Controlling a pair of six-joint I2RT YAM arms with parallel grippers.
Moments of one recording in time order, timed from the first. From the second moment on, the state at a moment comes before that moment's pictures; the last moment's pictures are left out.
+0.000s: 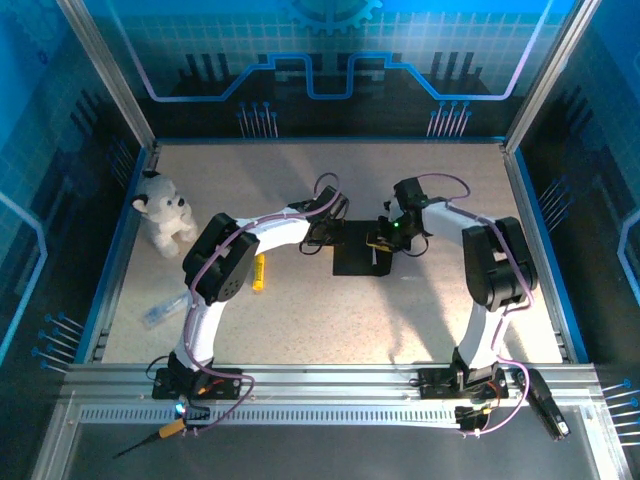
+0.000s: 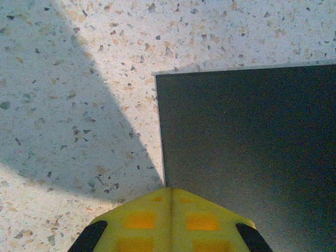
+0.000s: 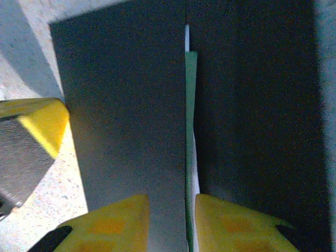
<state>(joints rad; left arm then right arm) -0.62 2.13 1.46 -0.40 -0.02 -0.62 0.25 1.84 1.16 -0.53 -0.43 0.49</state>
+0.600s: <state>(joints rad) -0.66 2.00 1.46 -0.51 0.03 -0.58 0.18 1.60 1.11 -0.53 -0.41 0.46</state>
